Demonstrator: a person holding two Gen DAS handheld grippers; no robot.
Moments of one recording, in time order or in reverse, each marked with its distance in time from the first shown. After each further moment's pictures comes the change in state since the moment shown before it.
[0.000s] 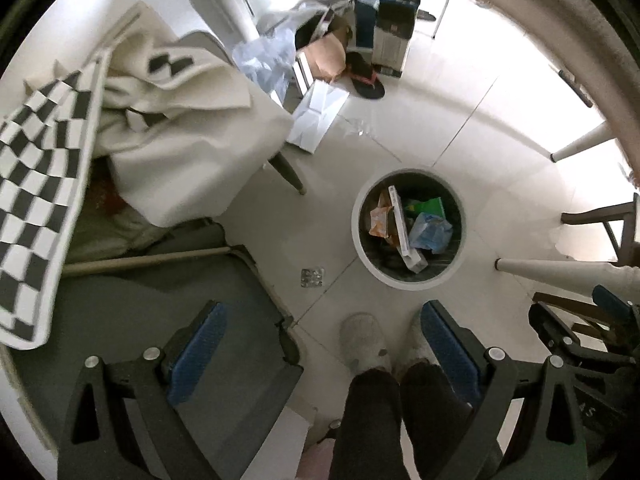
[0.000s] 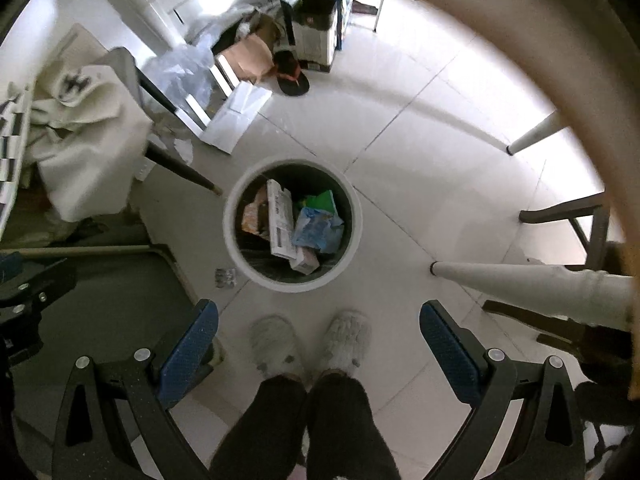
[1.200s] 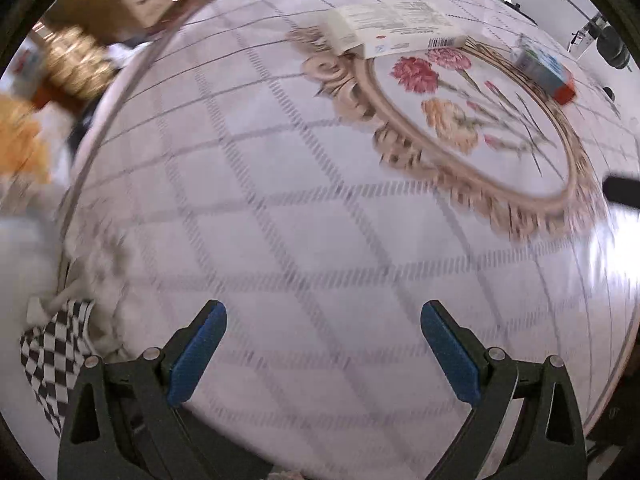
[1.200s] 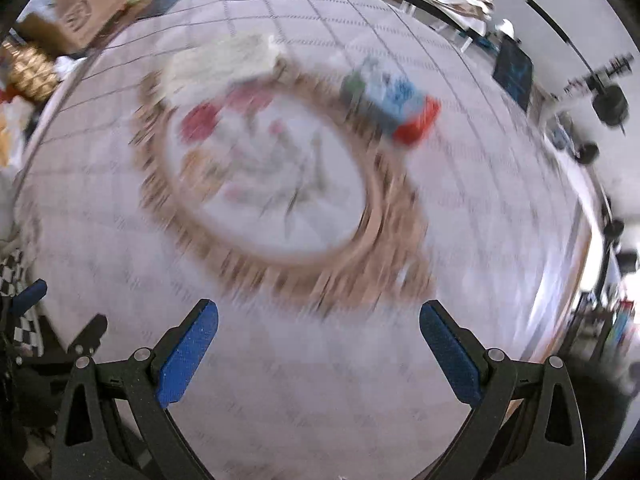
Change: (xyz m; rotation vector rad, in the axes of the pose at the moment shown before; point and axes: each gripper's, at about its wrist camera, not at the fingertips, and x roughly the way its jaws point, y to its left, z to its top) left arm -0.132 -0.229 0.341 0.196 -0.069 -0.026; right arm -0.177 -0.273 0.442 -0.030 0.033 -0.104
